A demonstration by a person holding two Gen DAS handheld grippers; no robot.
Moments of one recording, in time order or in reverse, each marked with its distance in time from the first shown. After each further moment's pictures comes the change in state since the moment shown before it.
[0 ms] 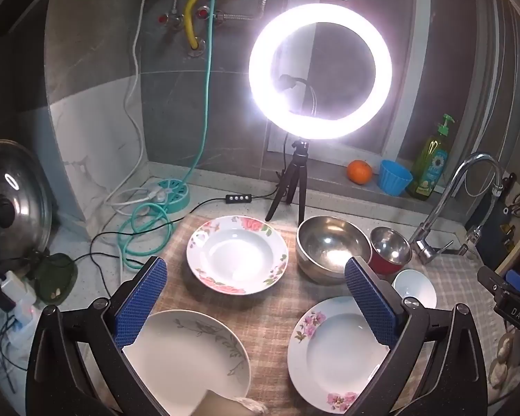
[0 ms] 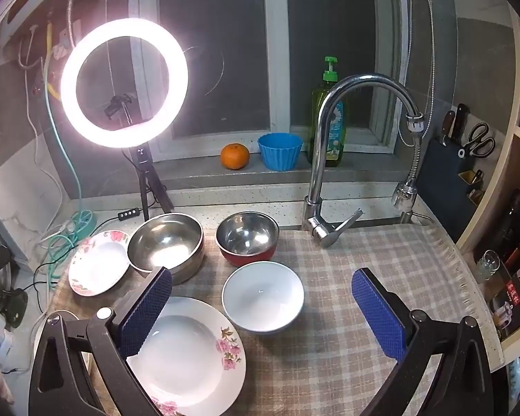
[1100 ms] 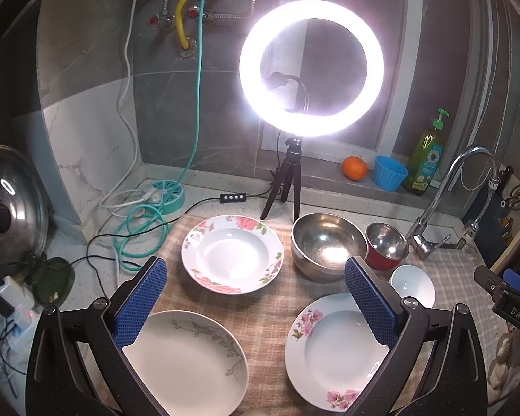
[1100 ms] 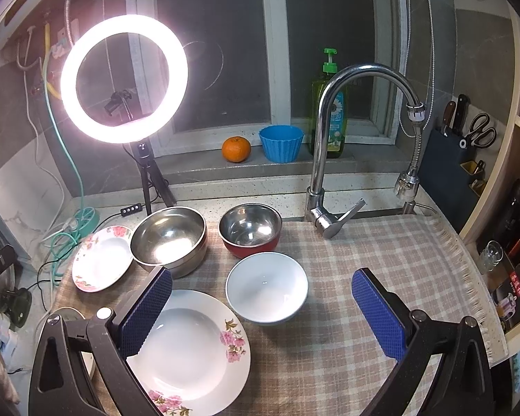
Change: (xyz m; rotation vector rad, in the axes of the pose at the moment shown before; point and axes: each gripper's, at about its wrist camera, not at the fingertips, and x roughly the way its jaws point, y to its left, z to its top) left arm 0.002 -0.003 -0.002 0.017 0.015 -0.025; right arm 0.000 0.002 -0.004 0.022 0.020 0.012
